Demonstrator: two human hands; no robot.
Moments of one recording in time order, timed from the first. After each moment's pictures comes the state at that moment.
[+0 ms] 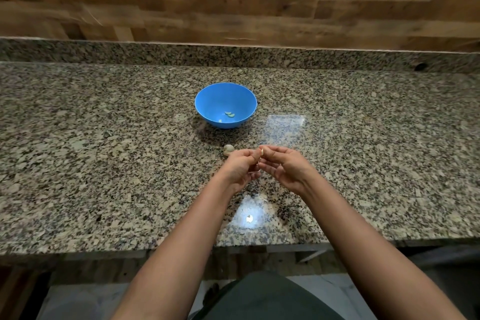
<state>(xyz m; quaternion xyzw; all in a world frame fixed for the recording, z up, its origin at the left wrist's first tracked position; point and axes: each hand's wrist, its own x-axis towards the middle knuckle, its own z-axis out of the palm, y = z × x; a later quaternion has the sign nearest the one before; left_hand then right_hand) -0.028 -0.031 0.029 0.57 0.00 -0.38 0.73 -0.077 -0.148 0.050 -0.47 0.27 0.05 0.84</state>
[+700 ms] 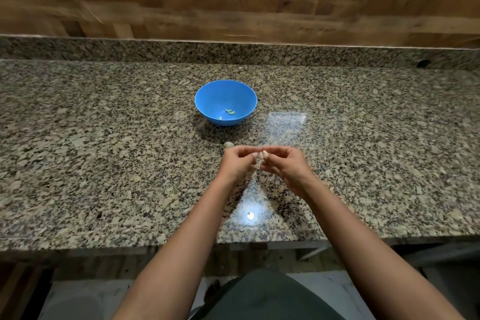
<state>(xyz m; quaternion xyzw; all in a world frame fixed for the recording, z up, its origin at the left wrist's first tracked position) -0.028 -0.028 0.013 0.69 -0.02 -0.26 0.68 -0.083 -0.153 0.031 -0.60 0.21 0.01 0.77</state>
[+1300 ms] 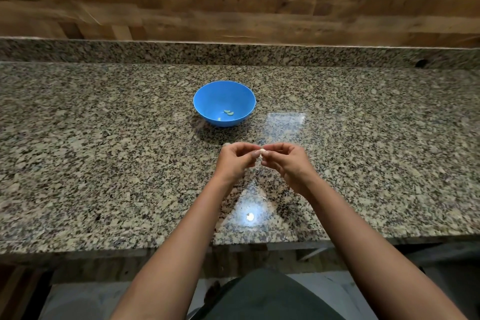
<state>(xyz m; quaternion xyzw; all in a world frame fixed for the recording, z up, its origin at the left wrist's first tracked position) -0.027 -0.025 0.021 0.69 -0.07 -0.22 0.69 -0.080 -0.157 0.036 -0.59 0.20 -0.02 0.78</state>
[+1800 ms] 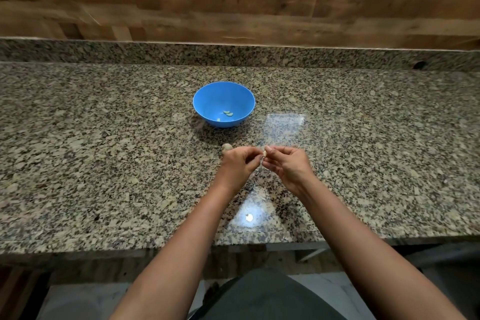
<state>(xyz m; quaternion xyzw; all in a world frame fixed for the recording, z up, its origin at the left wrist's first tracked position) -0.035 -0.024 0.018 0.84 -0.27 -0.02 0.47 -0.077 -0.152 0.034 -0.51 0.28 -0.05 0.81</state>
